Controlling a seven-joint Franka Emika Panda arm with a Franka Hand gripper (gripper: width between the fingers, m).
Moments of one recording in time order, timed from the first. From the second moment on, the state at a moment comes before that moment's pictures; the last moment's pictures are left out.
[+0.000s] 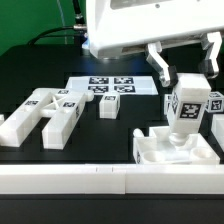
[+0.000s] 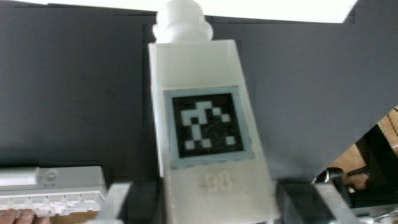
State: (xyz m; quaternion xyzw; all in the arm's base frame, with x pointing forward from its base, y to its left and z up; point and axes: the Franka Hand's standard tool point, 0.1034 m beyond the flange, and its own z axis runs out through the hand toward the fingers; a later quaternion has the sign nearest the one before) arm 0.696 0.045 0.140 -0.95 -0.04 -0.31 0.06
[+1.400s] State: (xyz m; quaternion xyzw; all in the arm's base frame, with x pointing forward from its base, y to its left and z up) arm 0.660 0.067 0.117 -0.94 0.00 -0.32 0.09
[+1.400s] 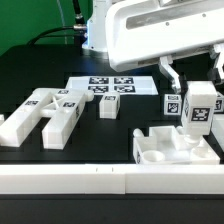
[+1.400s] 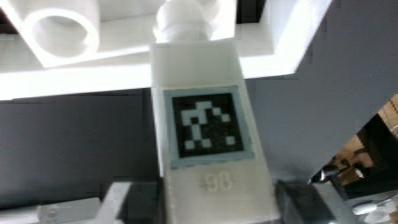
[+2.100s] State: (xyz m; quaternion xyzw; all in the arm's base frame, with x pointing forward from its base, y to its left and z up) arm 0.670 0.083 0.111 -0.94 0.01 -0.32 0.10
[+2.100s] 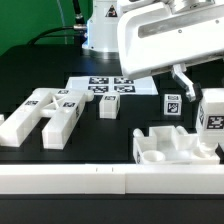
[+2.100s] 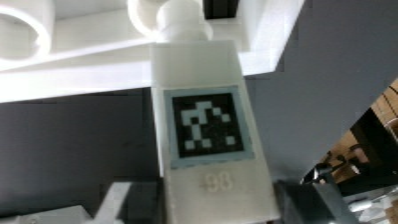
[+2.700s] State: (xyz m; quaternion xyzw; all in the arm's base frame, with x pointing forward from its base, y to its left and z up) arm 0.669 0.076 0.106 -0.94 0.02 -0.32 0.10
